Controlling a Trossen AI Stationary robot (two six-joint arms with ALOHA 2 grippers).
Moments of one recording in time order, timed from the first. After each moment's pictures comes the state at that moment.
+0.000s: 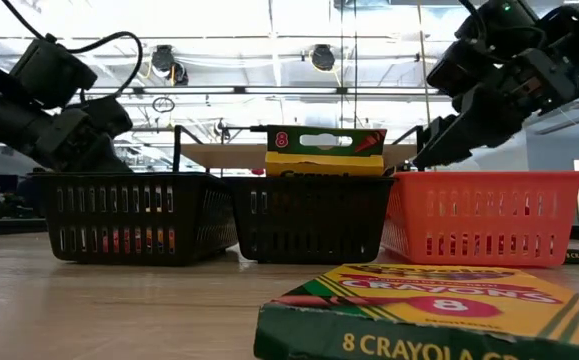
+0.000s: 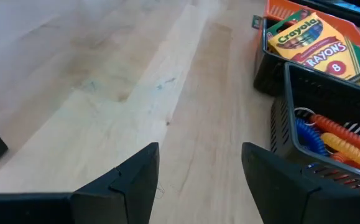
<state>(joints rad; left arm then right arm) 0.17 1.09 0.01 0.65 0.09 -0.21 -0.02 1.10 0.36 0.21 -0.23 0.08</state>
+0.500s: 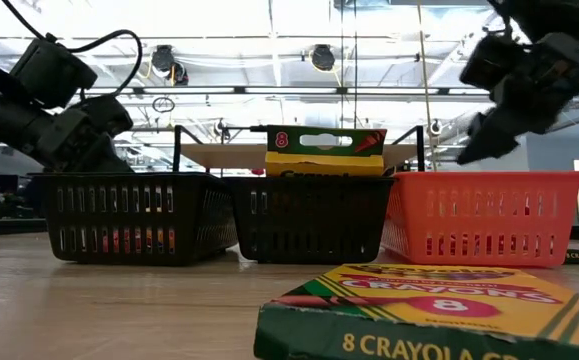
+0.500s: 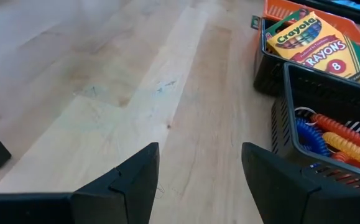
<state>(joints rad) 0.17 1.09 0.01 0.65 0.09 -0.19 0.10 0.81 0.36 -0.19 0.03 0.35</state>
